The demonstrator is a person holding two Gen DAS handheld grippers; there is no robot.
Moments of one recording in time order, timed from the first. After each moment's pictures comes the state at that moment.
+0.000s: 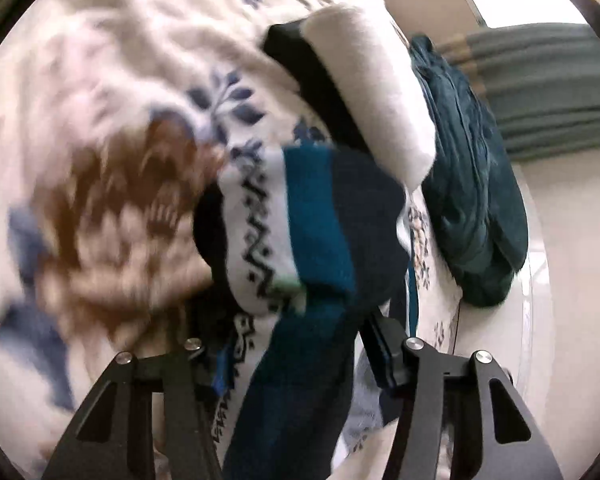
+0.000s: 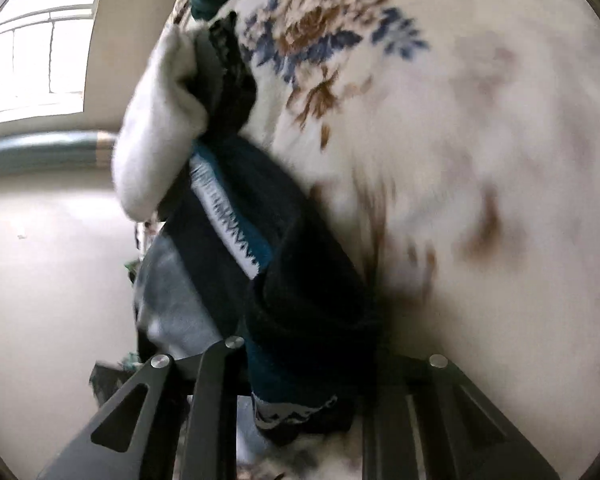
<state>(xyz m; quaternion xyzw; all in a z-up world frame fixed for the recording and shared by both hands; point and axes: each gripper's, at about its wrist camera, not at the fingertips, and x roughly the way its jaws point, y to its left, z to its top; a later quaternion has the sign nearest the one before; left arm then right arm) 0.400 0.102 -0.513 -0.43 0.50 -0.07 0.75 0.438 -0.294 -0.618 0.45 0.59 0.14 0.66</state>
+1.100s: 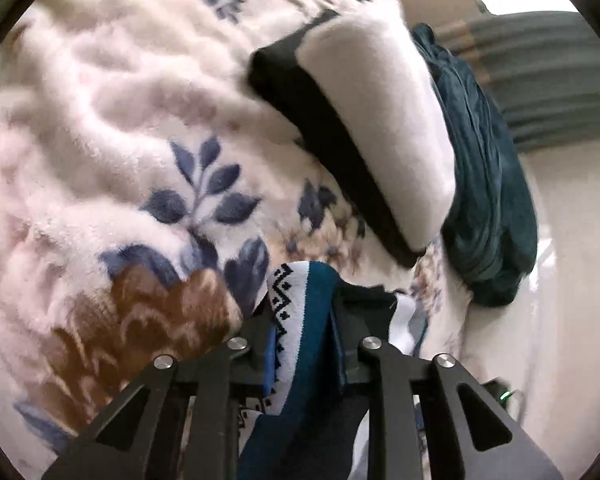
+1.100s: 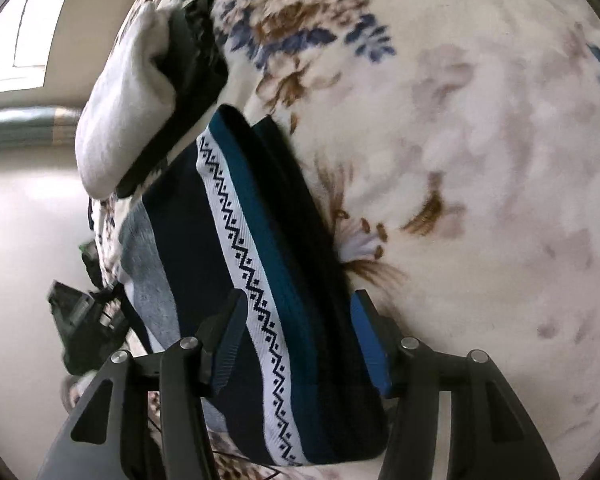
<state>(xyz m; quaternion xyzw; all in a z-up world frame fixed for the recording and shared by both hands) 0.467 0.144 -0.532 -0.43 0.51 -0.07 0.74 0.465 -0.282 -0.612 0.33 0.66 0.12 0.66</state>
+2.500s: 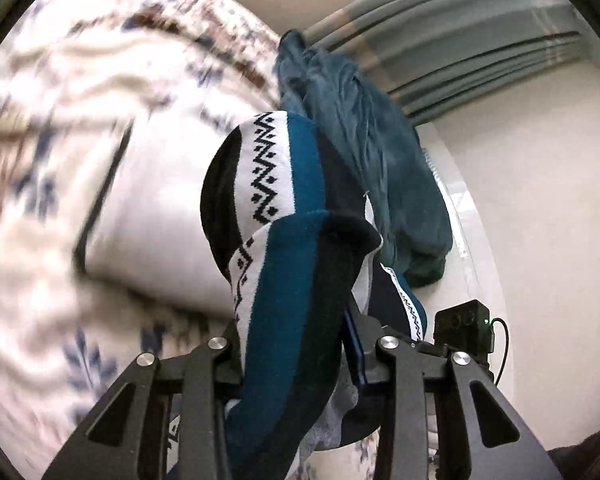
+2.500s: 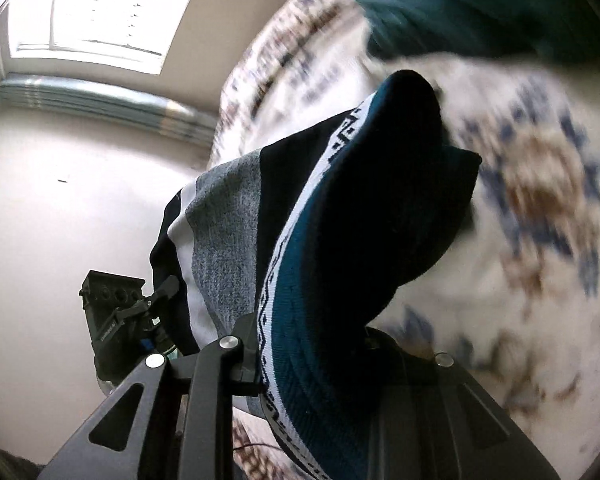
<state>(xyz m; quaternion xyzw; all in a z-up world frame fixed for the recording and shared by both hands) 0.590 0.145 -0.353 -0.35 0.45 -0.24 0.79 0.604 -0.217 -0.458 0.37 0.52 0.27 0.72</state>
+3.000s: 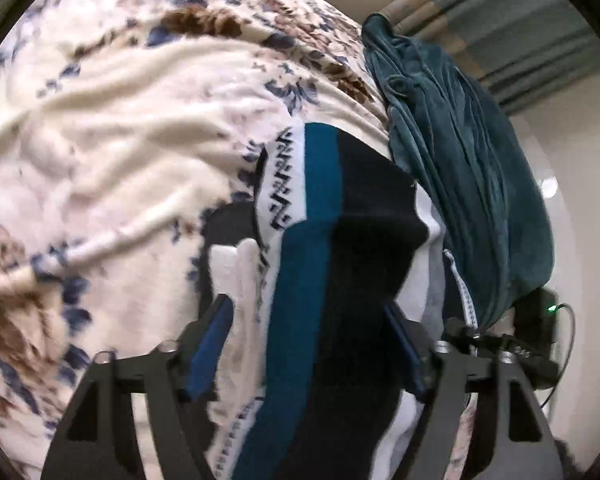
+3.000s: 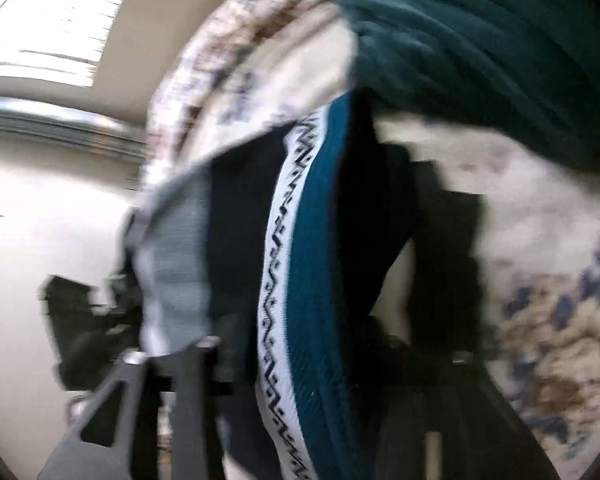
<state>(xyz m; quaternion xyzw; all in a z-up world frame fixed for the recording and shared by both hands) 0.730 0.190 -0.434 -0.25 0.53 -0.15 0.79 0.790 -0.155 -0.526 0.28 0.59 0.15 0.74</state>
